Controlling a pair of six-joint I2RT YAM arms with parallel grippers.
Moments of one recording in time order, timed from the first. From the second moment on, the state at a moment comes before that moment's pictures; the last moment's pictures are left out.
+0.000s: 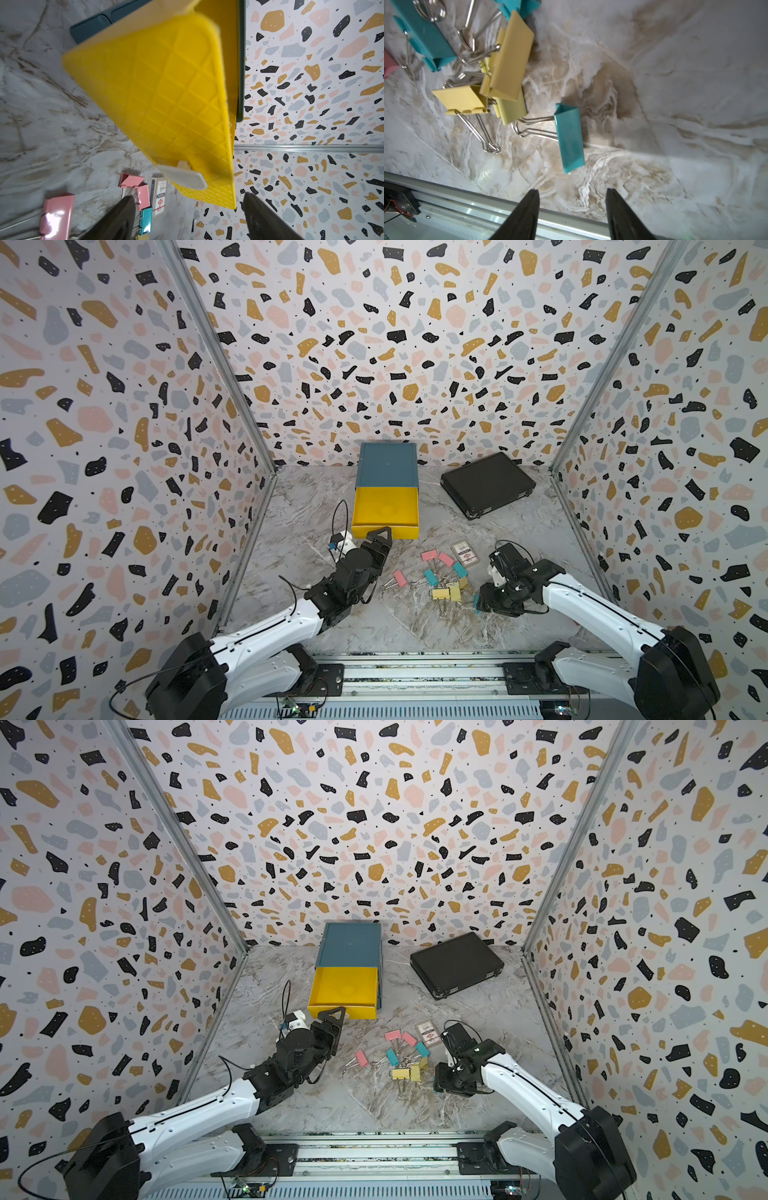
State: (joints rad) left arm -0.77 1.02 0.50 0.21 -0.33 -1.49; right arm 0.52 1.17 0.67 -0.87 -0.23 0.59
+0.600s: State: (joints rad) left arm -0.77 0.69 0.68 -0.51 -0.26 -1.23; right arm 0.52 1.30 0.63 -0.71 -0.18 0.57
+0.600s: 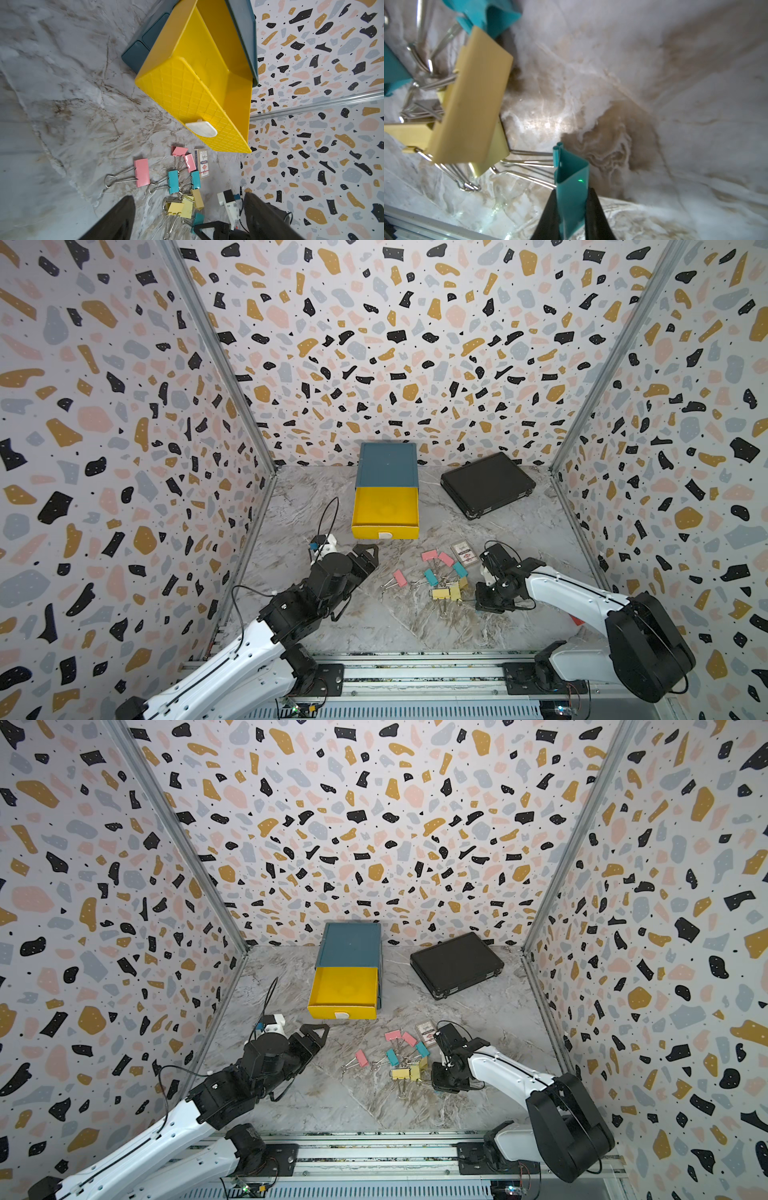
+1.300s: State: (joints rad) left arm -0.71 0.57 0.85 -1.12 -0.27 -0.88; right arm 0.65 1.44 1.61 -1.05 -0.04 0.49
